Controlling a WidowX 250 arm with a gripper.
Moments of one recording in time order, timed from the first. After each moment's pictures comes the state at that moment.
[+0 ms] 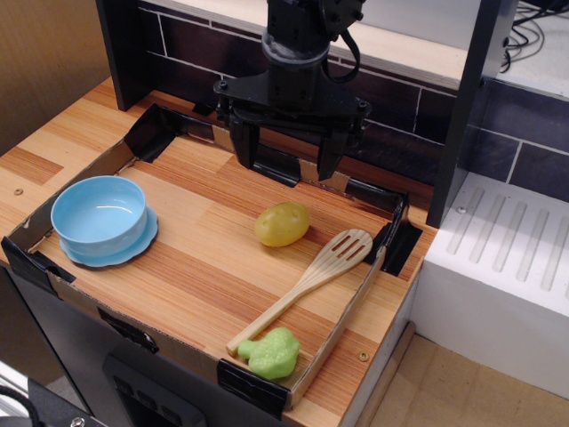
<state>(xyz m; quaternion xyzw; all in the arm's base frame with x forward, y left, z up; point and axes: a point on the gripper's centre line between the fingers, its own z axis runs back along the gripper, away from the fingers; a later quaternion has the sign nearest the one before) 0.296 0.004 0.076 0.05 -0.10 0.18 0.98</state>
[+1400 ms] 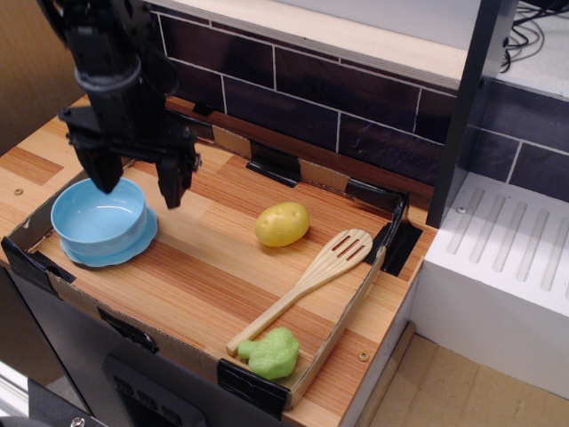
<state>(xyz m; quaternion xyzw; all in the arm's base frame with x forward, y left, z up) 0.240 0.099 0.050 0.03 -0.06 0.11 0.99</state>
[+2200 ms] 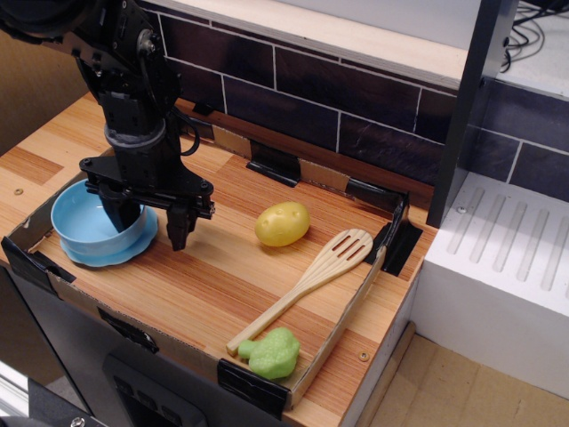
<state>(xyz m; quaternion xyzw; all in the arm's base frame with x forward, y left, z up) 0.236 0.095 0.011 0.04 -0.04 0.14 0.99</state>
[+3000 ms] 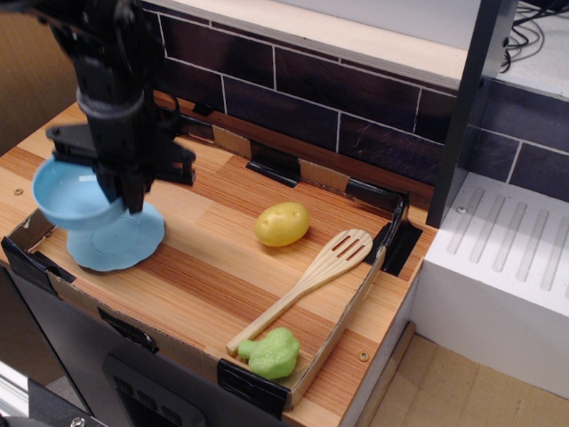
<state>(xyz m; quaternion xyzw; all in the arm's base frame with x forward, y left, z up) 0.233 0.101 0.053 0.09 -0.09 0.18 0.98</state>
